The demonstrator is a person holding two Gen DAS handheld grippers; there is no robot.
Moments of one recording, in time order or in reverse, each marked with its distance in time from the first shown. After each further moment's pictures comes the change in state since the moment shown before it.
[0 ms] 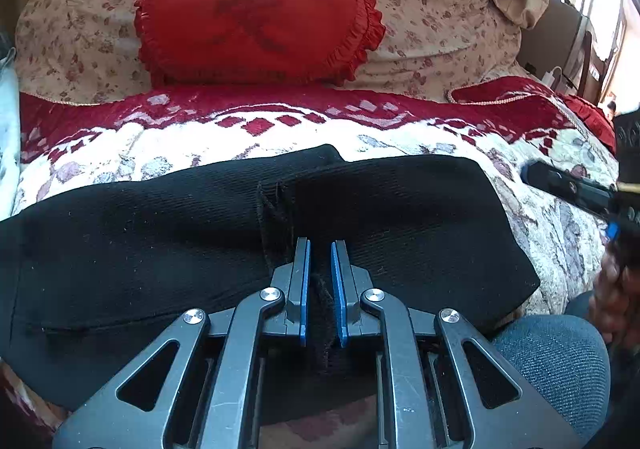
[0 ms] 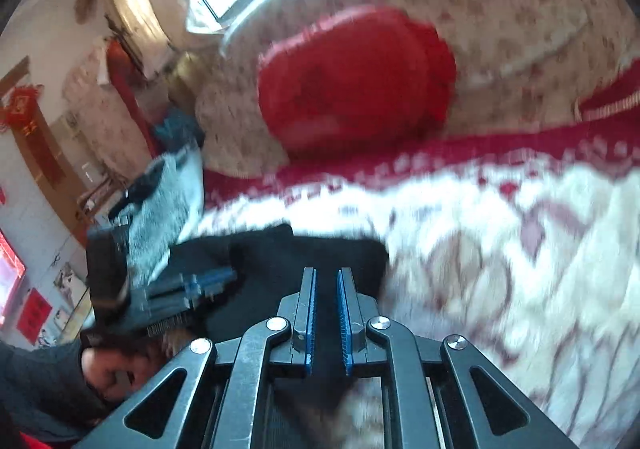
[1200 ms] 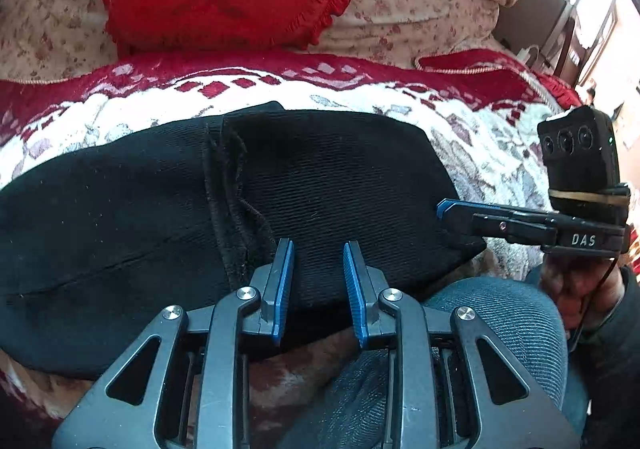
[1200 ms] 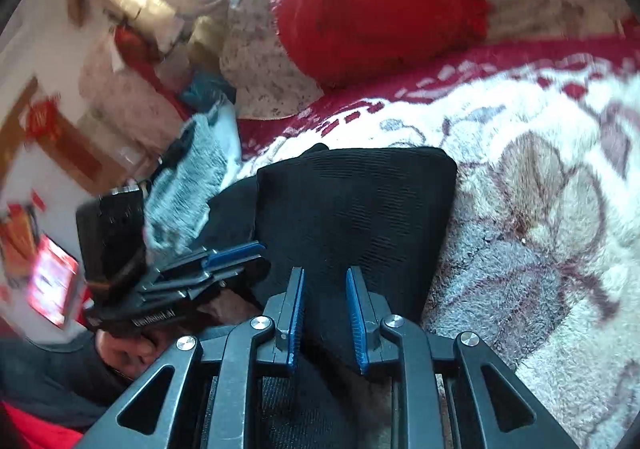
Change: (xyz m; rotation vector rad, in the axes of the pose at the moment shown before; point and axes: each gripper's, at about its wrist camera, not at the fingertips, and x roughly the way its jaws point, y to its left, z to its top) left arm -0.005 -0.015 0.000 0.024 0.150 -0.112; right arm 0.043 -0.006 -0.024 0.146 0.251 0.226
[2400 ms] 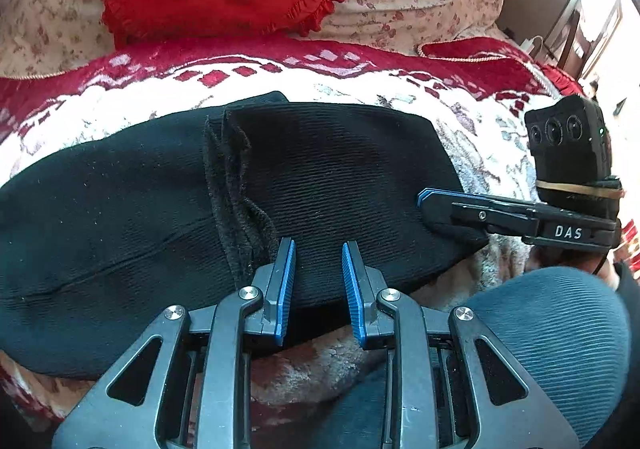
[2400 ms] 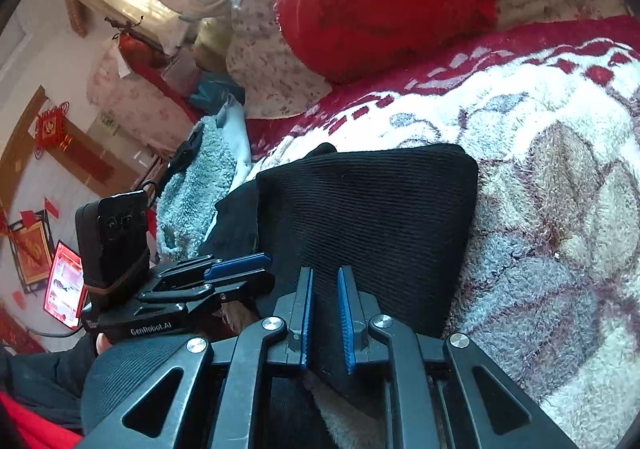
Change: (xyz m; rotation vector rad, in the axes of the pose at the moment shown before) left arm 0.002 0.002 0.002 -0.001 0.050 0.006; right arm 0.016 -0.005 0.004 0.012 0.004 0.050
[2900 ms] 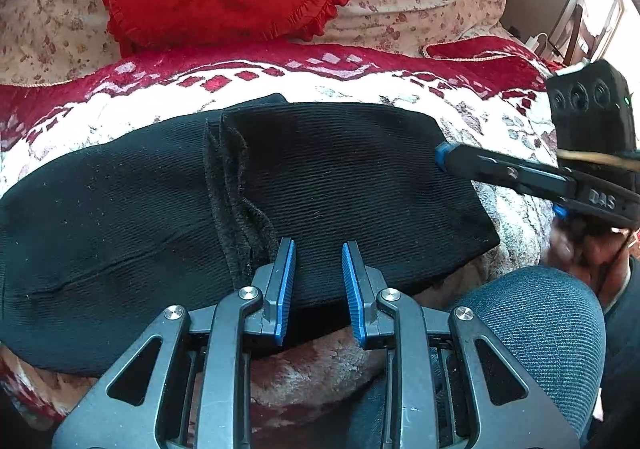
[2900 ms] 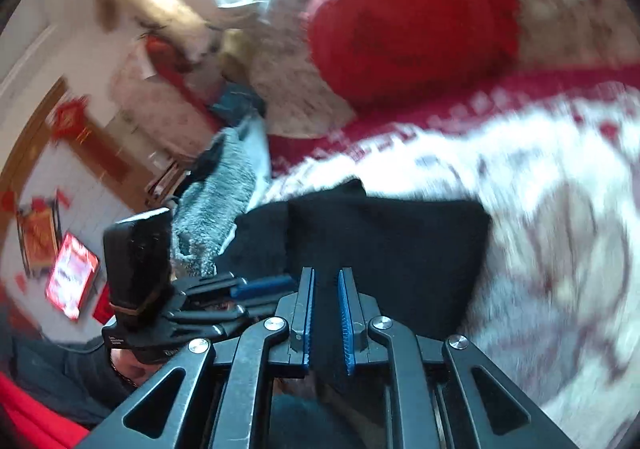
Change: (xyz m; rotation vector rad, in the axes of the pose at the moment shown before) left arm 0.002 -0.005 -0.004 0.013 -0.023 0.034; right arm -0.019 0.017 0.012 -0.114 -0.076 0.030
